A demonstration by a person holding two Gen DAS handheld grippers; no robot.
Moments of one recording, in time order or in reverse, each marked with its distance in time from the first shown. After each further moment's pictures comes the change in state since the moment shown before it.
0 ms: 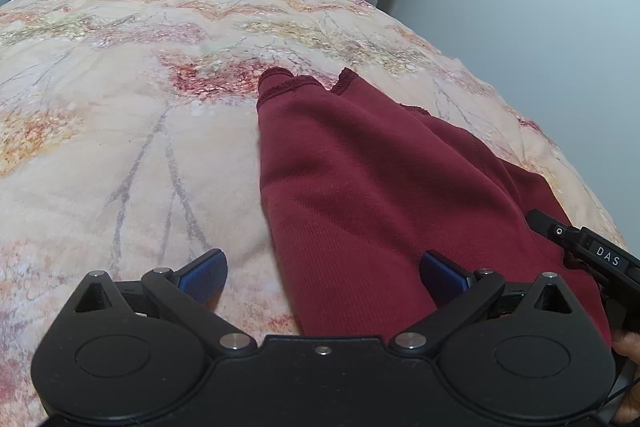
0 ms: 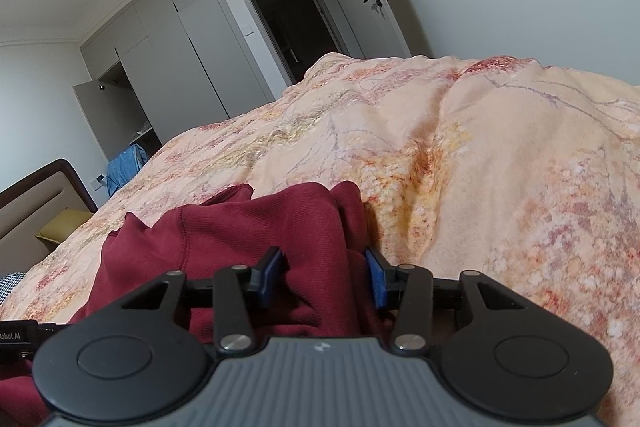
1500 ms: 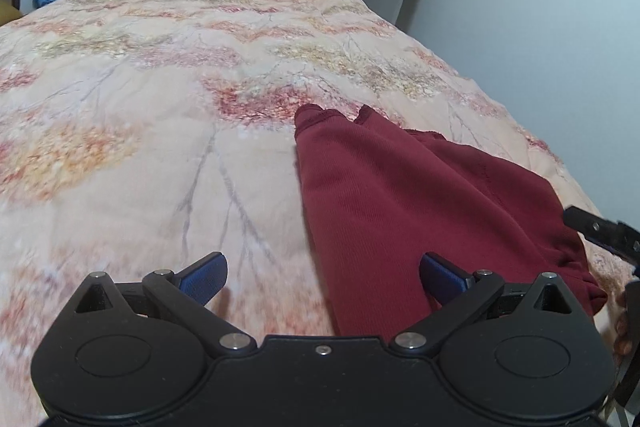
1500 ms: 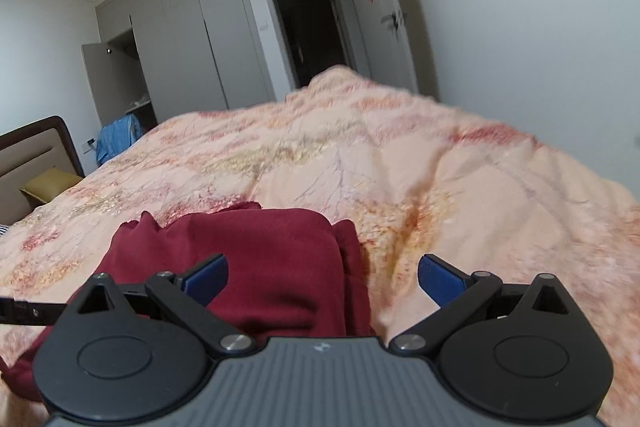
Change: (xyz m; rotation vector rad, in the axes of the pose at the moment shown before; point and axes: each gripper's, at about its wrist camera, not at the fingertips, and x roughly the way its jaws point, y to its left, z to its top) left arm -0.044 0.007 0.005 -0.017 -0.034 0.061; right arm -0.028 0.026 0.041 -0.168 0.031 -0.054
